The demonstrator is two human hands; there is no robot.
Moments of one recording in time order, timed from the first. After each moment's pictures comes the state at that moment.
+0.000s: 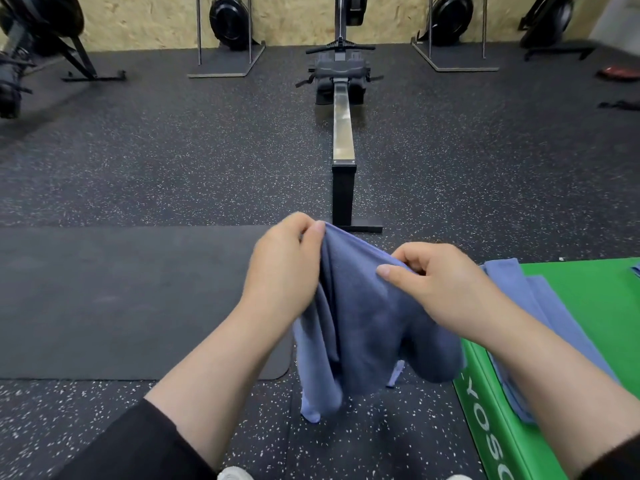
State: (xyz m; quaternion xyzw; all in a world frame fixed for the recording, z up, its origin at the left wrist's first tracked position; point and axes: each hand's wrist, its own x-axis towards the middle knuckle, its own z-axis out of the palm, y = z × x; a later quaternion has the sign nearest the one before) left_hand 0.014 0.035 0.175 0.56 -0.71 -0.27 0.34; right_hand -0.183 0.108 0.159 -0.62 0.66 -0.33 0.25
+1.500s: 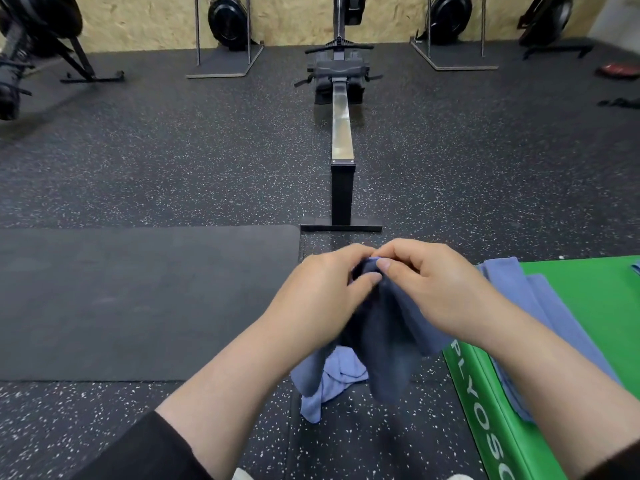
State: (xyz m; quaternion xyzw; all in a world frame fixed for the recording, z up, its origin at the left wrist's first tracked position) left_hand -0.001 0.060 0.170 0.43 -0.84 -0.28 0.20; right_hand -0.178 0.106 0.163 -0.65 0.63 -0.34 0.25
